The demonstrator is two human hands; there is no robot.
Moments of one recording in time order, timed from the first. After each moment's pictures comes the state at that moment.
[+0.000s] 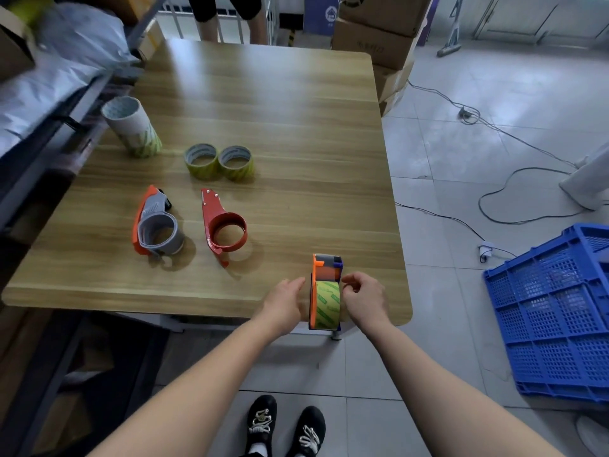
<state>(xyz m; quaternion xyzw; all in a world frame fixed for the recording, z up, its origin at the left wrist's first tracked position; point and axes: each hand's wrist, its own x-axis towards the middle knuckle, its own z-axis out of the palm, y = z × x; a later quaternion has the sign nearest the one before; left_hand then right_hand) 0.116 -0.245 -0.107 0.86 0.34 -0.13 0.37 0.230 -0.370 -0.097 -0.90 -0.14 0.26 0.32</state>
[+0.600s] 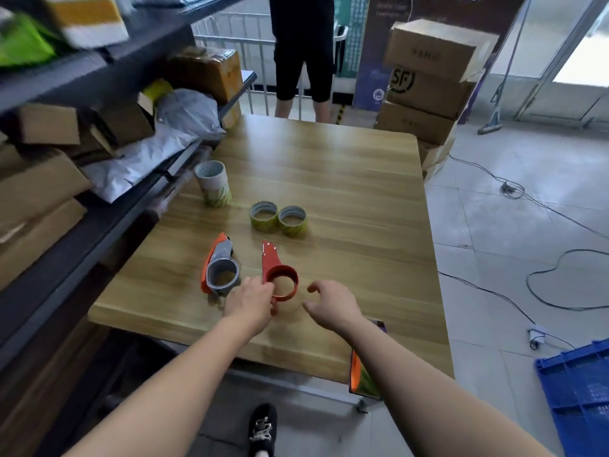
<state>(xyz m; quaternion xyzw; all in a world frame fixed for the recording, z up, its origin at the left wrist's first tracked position) 0.064 -0.119 -0.036 0.91 0.40 -0.08 0.08 0.197 -0.228 -0.015 -0.85 -0.42 0.28 0.15</state>
